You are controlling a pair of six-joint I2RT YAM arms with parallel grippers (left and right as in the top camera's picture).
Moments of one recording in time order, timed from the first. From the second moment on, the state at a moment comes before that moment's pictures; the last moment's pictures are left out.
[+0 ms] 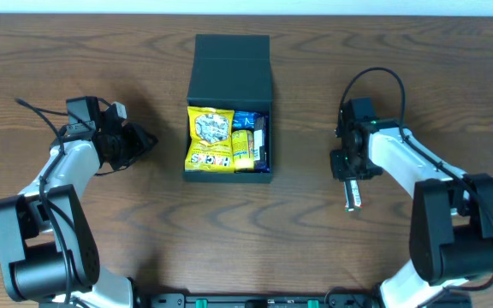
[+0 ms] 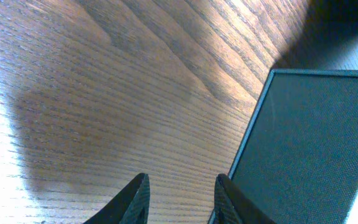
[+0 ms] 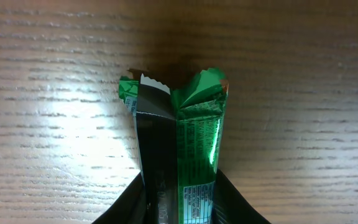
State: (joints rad) left arm 0.21 1.73 0.93 -0.38 0.52 -0.38; right arm 0.15 1.81 1.03 -0.75 0.08 0.10
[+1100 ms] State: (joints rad) left arm 0.21 1.73 0.93 -0.40 0.52 -0.38; right arm 0.64 1.93 1.71 -0.93 -0.01 0.45
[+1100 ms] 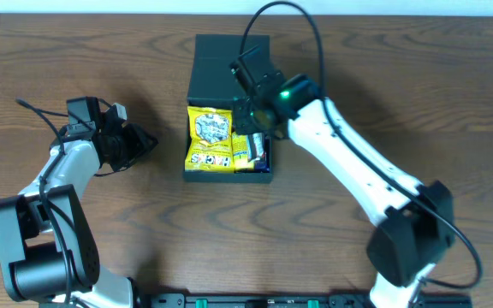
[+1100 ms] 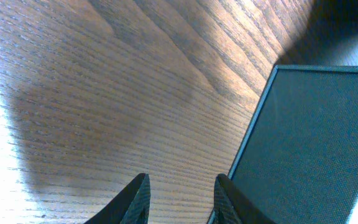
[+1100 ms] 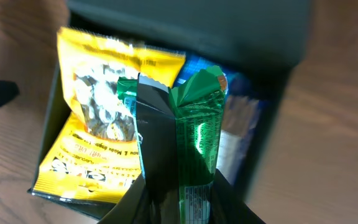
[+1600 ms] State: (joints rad) left arm 0.21 1.73 0.93 -0.31 0.69 -0.31; right arm 0.64 2.04 1.71 -0.93 -0.05 0.56
